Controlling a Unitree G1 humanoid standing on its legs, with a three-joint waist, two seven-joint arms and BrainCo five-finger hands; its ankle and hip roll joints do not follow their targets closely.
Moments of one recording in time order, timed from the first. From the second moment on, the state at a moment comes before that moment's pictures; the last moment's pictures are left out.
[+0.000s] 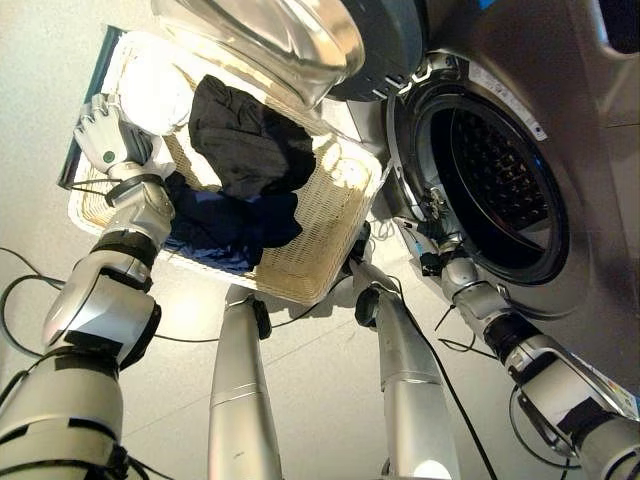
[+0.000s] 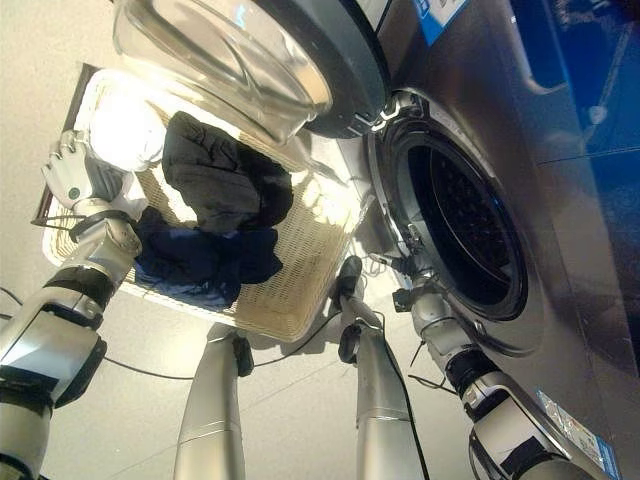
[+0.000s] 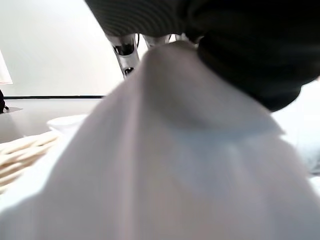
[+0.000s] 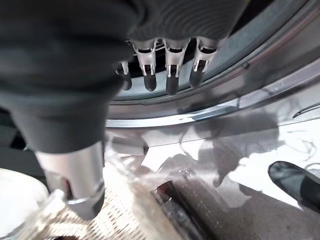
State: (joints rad) left arm -1.13 0.69 -0.52 1.20 0.22 0.09 0.83; right arm -0.68 -0.44 0.52 0.79 0.44 -0.32 -0.36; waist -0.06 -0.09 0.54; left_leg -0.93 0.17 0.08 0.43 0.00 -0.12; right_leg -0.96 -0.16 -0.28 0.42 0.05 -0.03
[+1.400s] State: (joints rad) left arm -0.74 0.52 -0.29 0.78 0.09 -0.37 0.93; right arm -0.52 -0.37 0.48 0.65 0.34 -0.33 -0.36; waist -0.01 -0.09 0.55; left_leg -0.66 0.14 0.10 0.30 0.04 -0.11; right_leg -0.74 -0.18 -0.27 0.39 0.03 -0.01
